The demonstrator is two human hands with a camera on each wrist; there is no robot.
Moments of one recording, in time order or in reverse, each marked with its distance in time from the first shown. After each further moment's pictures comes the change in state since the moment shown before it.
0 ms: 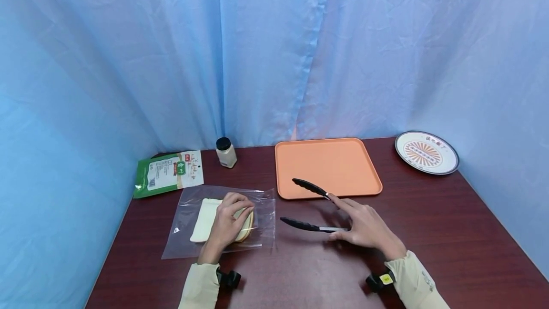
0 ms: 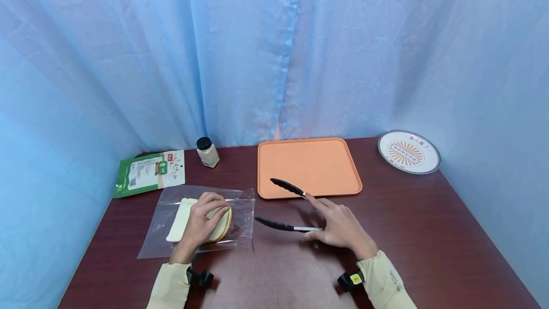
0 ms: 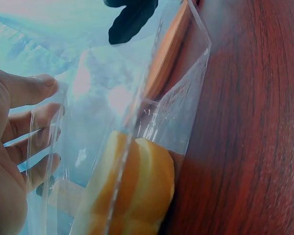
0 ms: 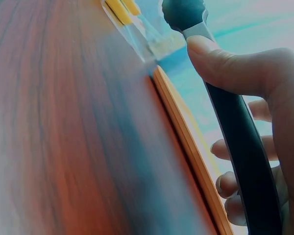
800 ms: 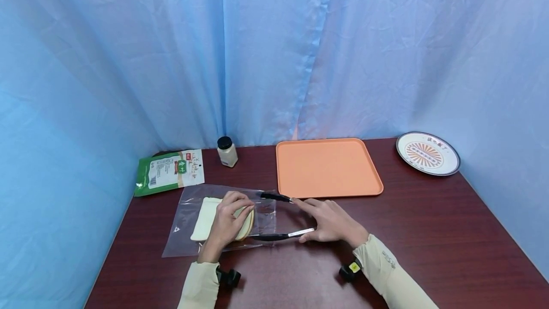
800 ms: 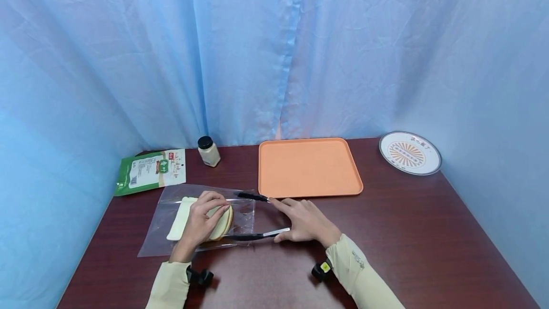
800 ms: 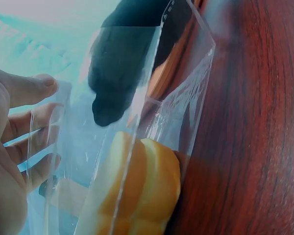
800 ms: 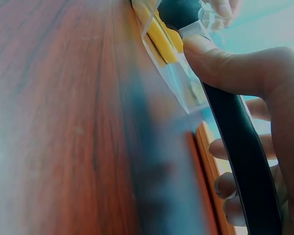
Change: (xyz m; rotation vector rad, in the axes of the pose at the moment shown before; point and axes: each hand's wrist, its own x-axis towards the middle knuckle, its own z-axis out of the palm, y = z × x) left_hand 0.001 -0.005 0.000 -0.025 0.038 0.058; right_hand 0.057 -0.039 0.035 -0.049 -0.115 -0.240
